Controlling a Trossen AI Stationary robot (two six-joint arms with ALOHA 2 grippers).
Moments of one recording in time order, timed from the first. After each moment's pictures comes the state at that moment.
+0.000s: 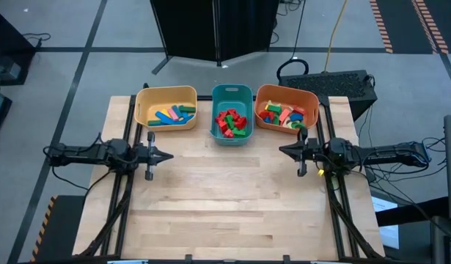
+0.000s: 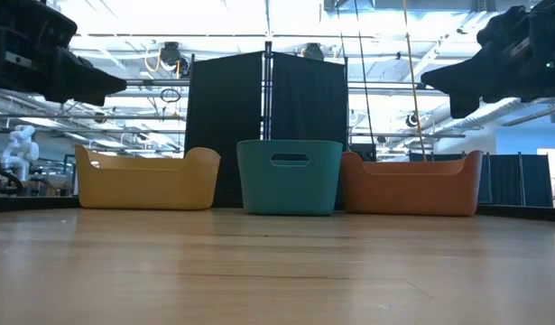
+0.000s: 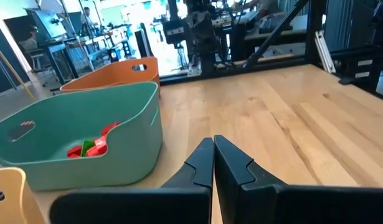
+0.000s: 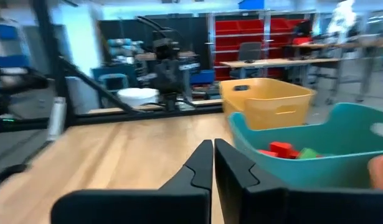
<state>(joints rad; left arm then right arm) -0.07 0.00 0.07 -0.17 -0.08 0.16 -0.01 0.35 0.03 0.37 0.09 0.08</state>
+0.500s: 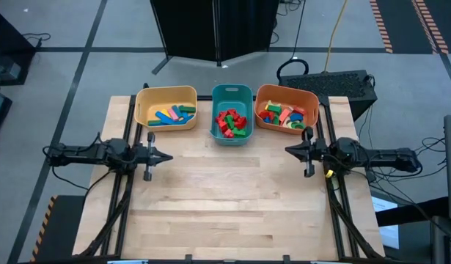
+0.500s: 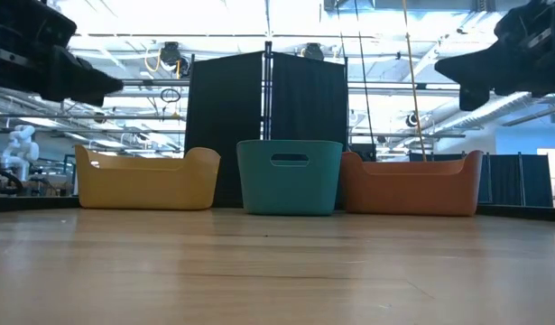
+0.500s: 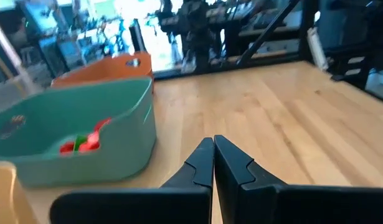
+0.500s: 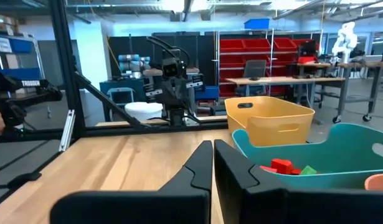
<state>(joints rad) -0.07 0.00 0.09 -0.21 -0.06 0.15 -0.01 0.11 0.03 0.20 0.07 0.05</state>
